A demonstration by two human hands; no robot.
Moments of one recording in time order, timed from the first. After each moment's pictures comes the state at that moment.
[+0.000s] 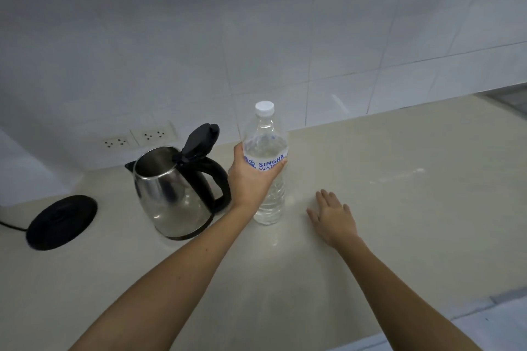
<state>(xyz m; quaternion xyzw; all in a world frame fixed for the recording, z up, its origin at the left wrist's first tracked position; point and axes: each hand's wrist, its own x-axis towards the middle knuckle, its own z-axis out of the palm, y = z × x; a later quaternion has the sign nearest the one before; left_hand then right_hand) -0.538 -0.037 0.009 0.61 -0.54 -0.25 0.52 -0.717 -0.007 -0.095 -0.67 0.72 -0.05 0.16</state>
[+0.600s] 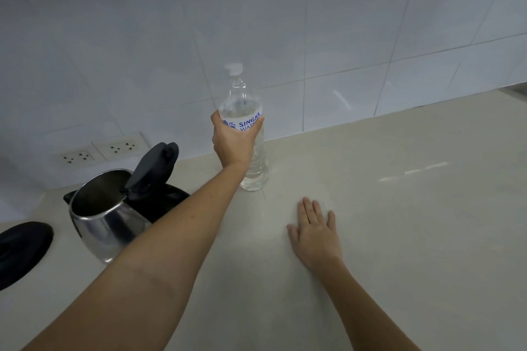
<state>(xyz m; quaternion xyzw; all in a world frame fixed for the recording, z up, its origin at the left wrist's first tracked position) -0.562 -0.199 0.001 0.64 -0.47 -0.21 0.57 -0.700 -0.071 -0.154 -0.70 0.71 -0.06 0.12</state>
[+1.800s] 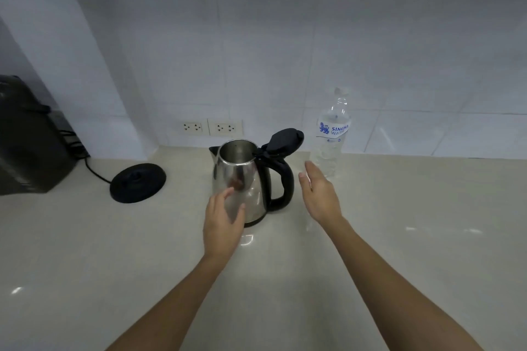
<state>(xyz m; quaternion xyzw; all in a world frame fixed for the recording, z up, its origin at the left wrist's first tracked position) -0.367 0.055 -0.046 0.69 -0.51 -0.11 0.50 -0.563 -0.042 -0.012 -0.71 0.58 -0.33 0.24</state>
